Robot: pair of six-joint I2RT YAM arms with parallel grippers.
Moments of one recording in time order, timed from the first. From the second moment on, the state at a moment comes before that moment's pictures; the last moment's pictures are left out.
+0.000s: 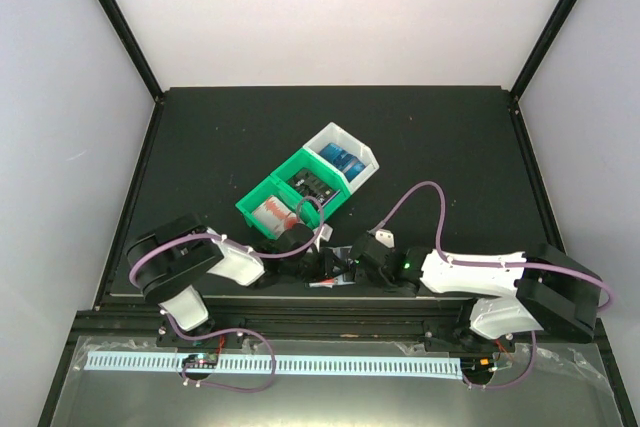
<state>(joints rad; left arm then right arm) -0.96 1.64 0.40 0.61 0.38 -1.15 1.11 1.32 0.52 -0.28 0.16 1.19</state>
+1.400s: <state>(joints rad) -1.02 1.49 0.49 0.16 0.22 -0.98 1.10 1.29 0.52 -0.30 0.15 1.16</state>
